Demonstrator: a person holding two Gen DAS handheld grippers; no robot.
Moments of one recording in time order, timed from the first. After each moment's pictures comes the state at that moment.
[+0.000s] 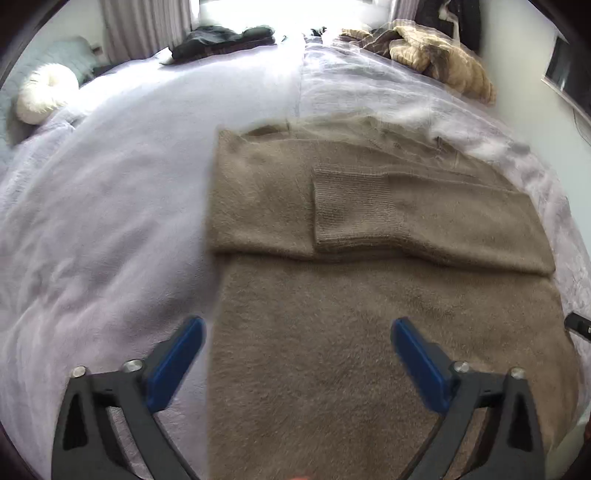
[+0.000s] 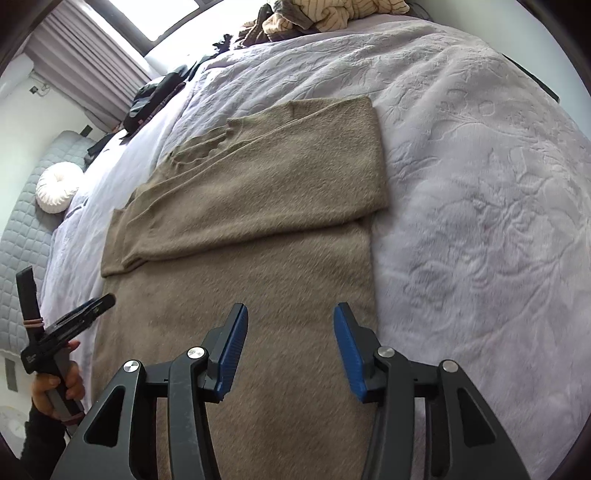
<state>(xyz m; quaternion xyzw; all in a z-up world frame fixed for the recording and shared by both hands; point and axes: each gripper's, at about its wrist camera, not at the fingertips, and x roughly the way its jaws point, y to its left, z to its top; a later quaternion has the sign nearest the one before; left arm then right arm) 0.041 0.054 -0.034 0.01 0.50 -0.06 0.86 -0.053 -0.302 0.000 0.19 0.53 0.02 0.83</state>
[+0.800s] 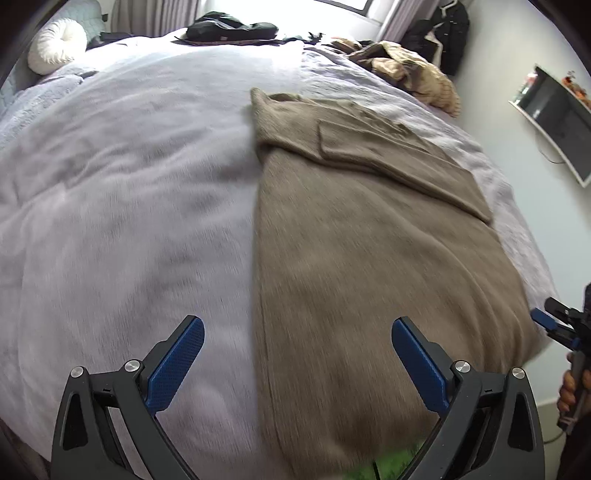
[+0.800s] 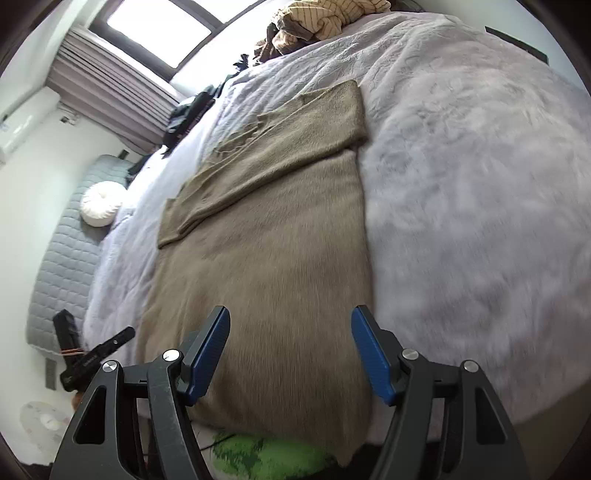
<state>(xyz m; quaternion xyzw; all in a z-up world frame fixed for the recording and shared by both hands) -0.089 0.129 -0.034 -0.08 0.51 -0.14 0.85 -0.185 -0.317 0.005 0.28 0.48 0.08 0.83</state>
